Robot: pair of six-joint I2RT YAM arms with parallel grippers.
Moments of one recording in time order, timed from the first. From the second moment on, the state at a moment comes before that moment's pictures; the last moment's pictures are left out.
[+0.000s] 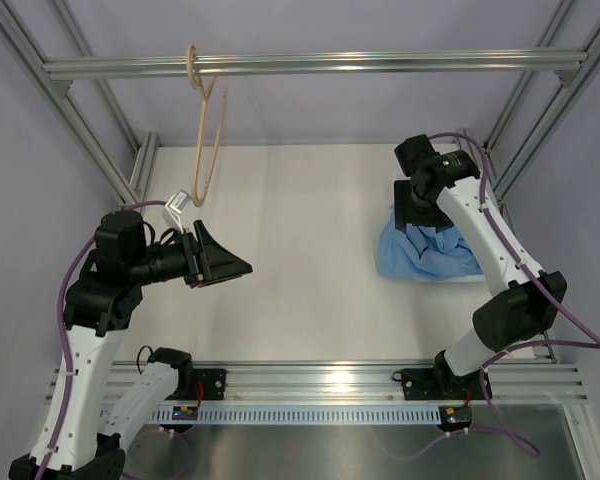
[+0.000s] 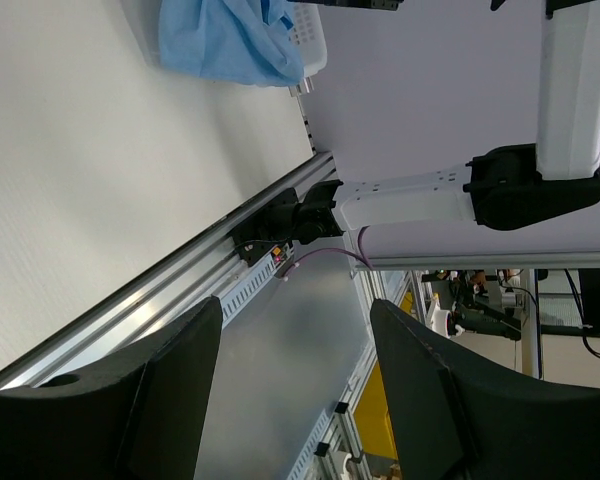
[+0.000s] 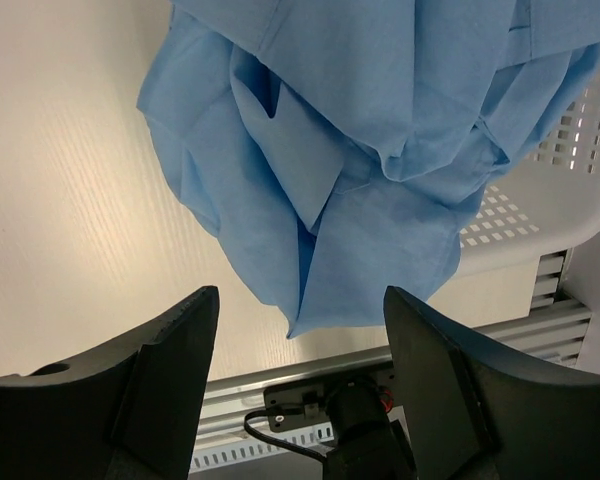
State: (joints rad) left arm -0.21 0.75 1.14 -0.87 0.87 -0.74; right arm 0.35 1.58 1.67 -1.33 0.32 0.35
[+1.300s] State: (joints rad) left arm -0.21 0.77 1.13 -0.84 0.89 -0.76; right arm 0.34 1.80 1.74 -1.35 0.44 0.39
